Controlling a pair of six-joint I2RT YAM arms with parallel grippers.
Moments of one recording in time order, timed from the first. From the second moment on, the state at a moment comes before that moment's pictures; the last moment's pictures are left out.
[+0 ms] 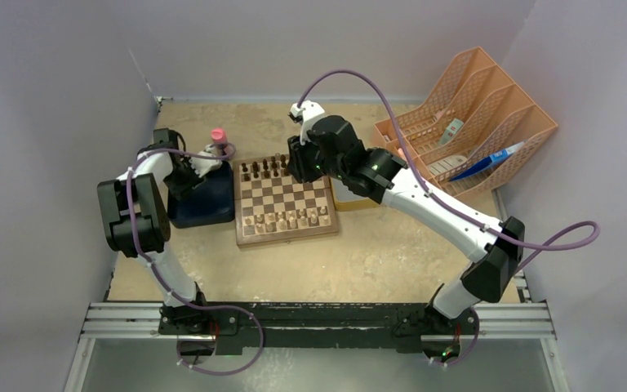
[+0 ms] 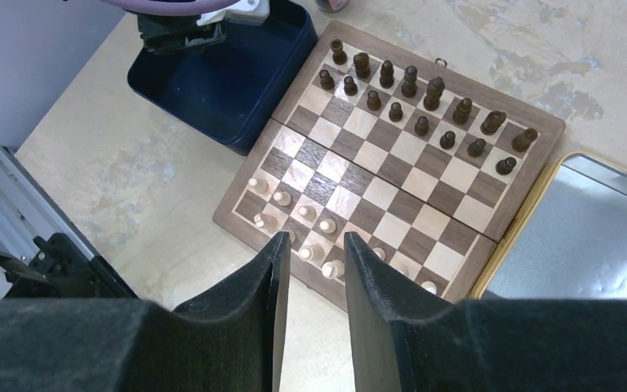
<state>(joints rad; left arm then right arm) 0.23 1.84 1.24 -0.65 0.07 1.09 0.89 1.57 1.59 -0.53 0.06 0.27</state>
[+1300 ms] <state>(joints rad) 0.23 1.86 1.50 -0.75 0.39 0.72 0.89 1.59 1.58 -0.52 0.03 0.29</state>
